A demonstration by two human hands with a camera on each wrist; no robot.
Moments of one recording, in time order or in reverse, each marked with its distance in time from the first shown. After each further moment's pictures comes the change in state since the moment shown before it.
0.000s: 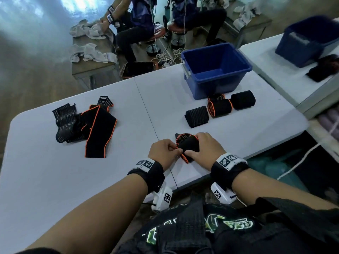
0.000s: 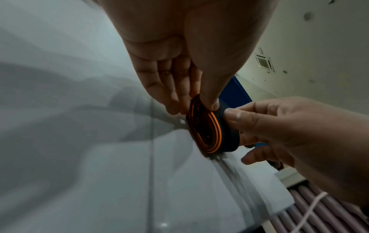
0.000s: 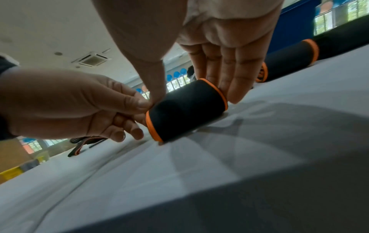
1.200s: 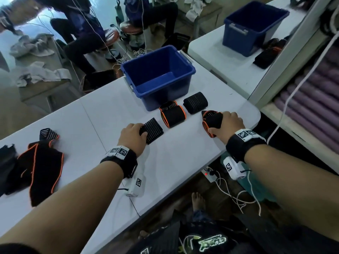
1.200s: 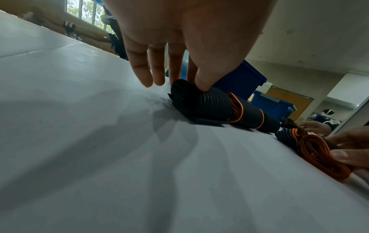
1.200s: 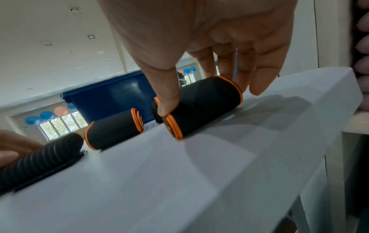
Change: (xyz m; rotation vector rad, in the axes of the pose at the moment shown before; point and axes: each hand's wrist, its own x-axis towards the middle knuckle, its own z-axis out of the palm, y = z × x) left_hand 0.122 0.080 0.031 0.424 0.046 0.220; right_hand 0.048 0.199 -0.116 -0.035 0.229 0.502
